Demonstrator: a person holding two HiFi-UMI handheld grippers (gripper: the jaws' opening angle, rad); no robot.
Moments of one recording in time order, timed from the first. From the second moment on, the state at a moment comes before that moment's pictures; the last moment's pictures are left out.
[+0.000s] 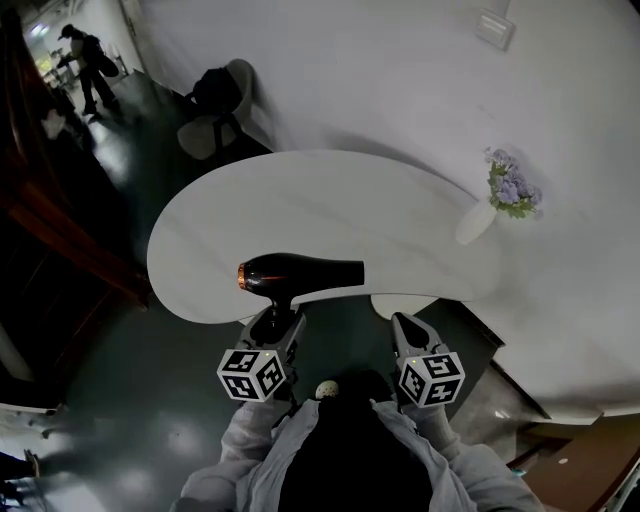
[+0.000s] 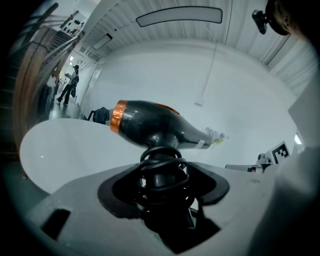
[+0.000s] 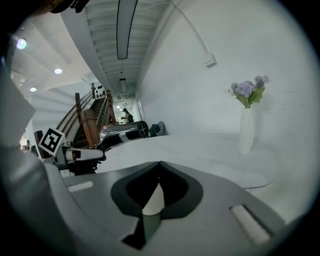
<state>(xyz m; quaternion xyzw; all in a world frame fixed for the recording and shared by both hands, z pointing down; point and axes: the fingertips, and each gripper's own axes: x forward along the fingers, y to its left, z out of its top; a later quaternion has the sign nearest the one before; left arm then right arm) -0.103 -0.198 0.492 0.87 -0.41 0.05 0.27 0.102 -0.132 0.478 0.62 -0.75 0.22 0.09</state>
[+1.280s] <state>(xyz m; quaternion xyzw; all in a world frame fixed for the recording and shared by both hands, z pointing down) 0.139 -0.556 0.527 0.86 -0.37 0.08 0.33 0.262 -0.454 0.504 0.59 -0.76 0.27 0.06</state>
